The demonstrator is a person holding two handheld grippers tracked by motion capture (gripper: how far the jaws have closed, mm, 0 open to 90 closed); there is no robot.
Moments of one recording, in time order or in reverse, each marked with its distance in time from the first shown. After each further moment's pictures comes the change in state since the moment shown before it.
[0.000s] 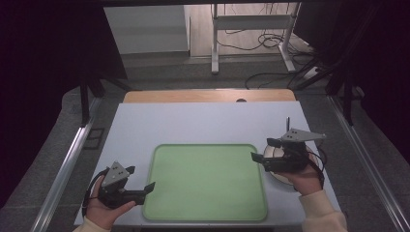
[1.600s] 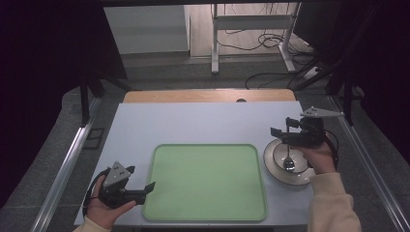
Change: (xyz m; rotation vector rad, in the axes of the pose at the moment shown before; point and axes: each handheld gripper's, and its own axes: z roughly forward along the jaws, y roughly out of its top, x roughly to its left) left arm 0.000 -0.001 0.003 0.001 0.015 0.008; right arm -0.082 0.015 -0.003 -0.028 -0.125 0.071
